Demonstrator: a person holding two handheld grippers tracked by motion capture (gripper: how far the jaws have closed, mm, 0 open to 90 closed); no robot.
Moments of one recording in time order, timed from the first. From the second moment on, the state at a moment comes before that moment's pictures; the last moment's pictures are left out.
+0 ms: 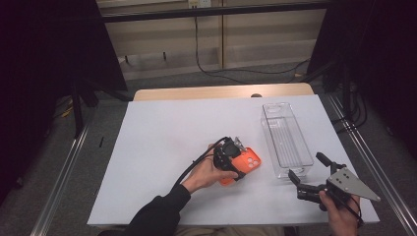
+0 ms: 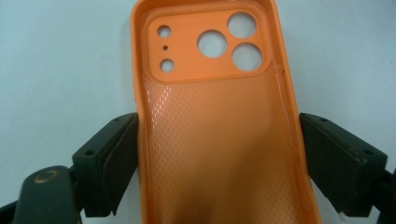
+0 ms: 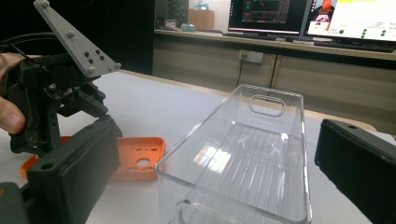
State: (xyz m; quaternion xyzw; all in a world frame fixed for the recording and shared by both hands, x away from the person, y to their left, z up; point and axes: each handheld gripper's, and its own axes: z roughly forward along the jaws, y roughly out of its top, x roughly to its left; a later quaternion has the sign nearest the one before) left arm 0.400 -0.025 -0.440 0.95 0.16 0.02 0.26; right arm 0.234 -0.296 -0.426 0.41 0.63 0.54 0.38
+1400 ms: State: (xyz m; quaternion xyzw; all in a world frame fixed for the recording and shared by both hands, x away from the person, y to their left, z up) left arm 0.393 0.012 -0.420 0.91 0.18 0.09 0.35; right arm 0.234 -0.296 -0.426 0.41 0.63 0.54 0.39
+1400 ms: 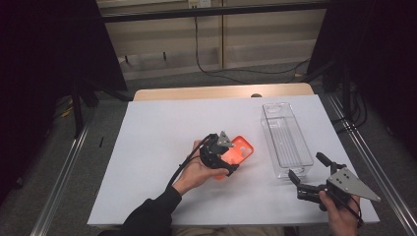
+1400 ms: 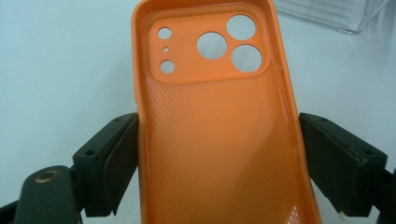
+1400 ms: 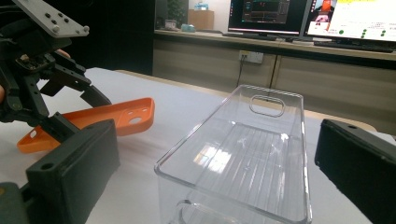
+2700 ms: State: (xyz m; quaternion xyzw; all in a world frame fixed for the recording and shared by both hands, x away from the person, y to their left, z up) left arm 0.371 0.052 -0.400 0.87 0.19 0.17 0.43; right arm 0.239 -0.288 -0.422 0.40 0.62 0.55 0.38
